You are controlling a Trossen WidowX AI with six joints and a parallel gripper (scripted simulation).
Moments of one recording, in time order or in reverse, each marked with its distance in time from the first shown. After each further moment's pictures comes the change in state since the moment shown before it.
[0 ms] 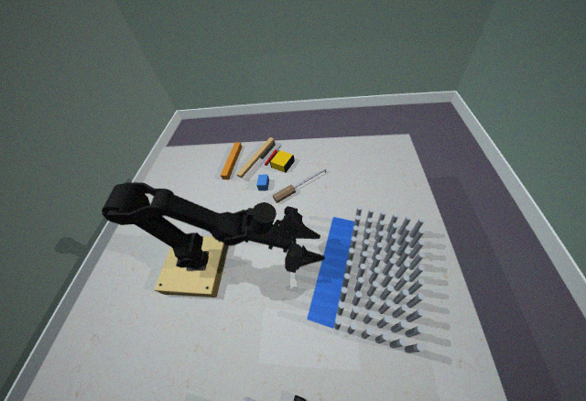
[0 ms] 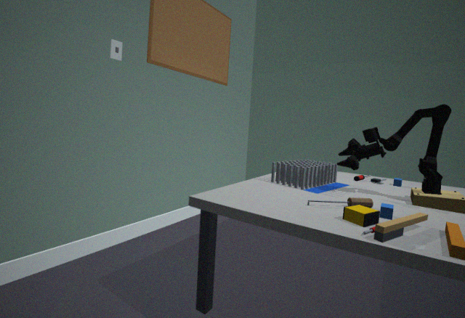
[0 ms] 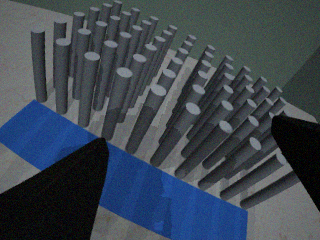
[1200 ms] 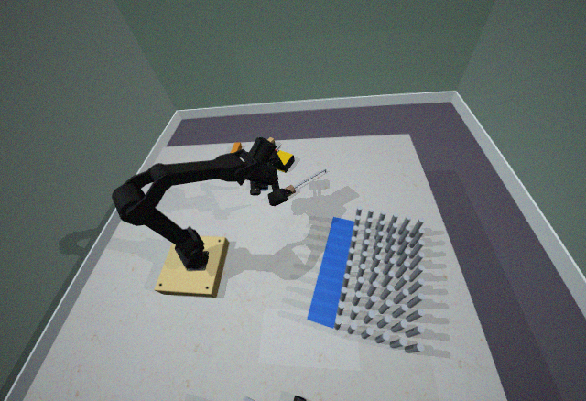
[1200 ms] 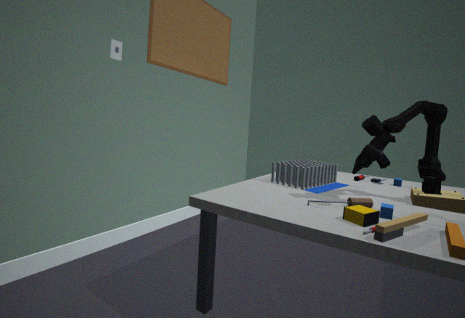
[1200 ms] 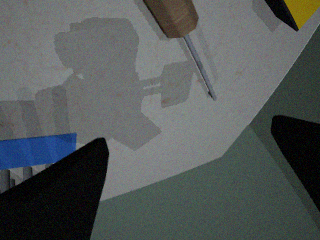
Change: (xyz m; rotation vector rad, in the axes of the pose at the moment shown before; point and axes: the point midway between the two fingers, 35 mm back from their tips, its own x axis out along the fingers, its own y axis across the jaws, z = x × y) arm -0.110 0.226 0.076 -2.384 -0.821 0.639
